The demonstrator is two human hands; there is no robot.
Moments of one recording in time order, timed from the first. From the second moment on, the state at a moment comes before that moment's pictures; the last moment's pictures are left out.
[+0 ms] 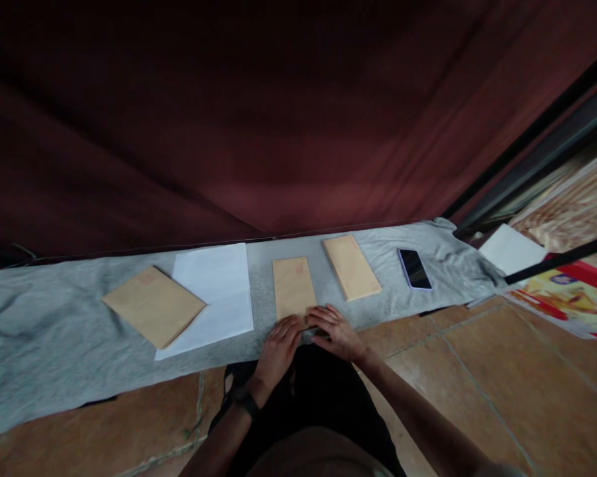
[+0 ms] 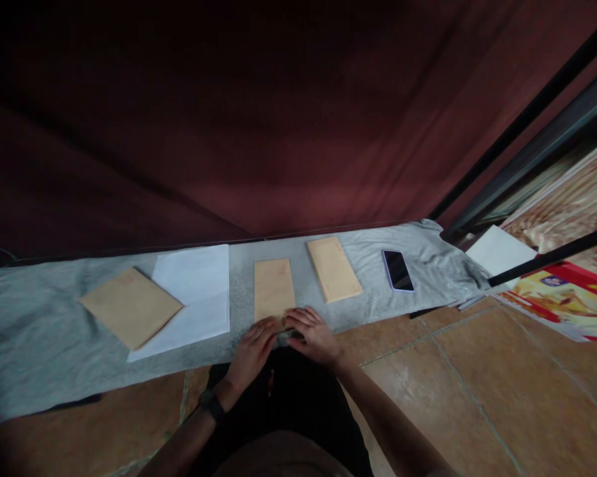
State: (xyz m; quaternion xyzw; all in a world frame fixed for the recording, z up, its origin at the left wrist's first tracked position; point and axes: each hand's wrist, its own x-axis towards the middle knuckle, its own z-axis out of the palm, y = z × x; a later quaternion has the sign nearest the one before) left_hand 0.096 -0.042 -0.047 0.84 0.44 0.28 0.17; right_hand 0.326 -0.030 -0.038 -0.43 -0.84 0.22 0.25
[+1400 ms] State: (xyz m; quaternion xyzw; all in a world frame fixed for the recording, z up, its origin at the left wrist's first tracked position) left_hand 0.121 -0.004 0.019 0.23 0.55 0.54 0.60; right_hand 0.254 -0.028 0.023 -0.44 -0.24 0.55 0.67
